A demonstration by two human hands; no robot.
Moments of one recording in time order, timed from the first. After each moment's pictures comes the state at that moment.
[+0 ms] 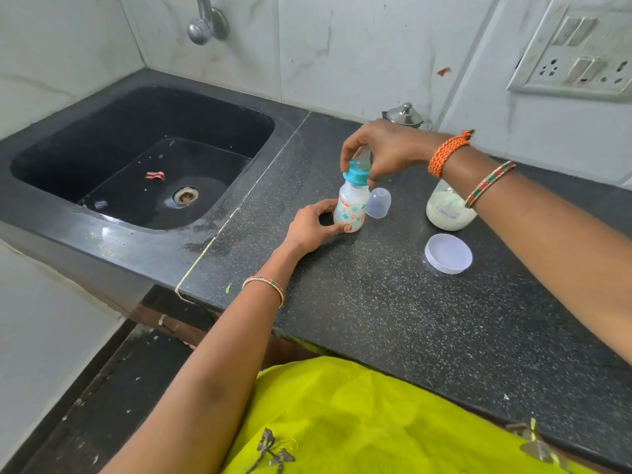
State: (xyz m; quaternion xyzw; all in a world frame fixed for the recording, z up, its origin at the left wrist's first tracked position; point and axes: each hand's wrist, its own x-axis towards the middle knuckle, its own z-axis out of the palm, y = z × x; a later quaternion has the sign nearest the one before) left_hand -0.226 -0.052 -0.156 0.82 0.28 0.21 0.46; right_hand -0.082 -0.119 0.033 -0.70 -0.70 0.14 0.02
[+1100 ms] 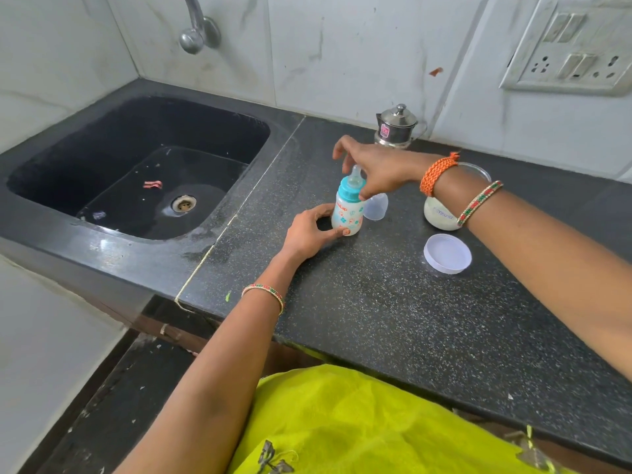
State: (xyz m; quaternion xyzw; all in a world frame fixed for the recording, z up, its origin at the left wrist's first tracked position) left_hand -0.227 -0.053 -0.156 0.81 0.29 0.22 0.45; right_hand -0.084 -0.123 0.009 -0.73 -0.67 0.16 0.00
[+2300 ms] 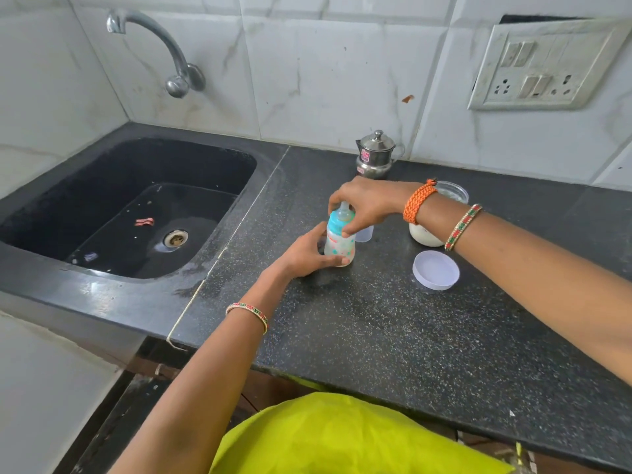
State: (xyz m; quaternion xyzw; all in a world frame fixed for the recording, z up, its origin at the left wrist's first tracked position) left_hand -0.215 -0.051 -0.131 0.83 0.22 0.10 0.51; right_hand -0.082 -0.134 0.004 -0.71 -0.69 0.11 -0.05
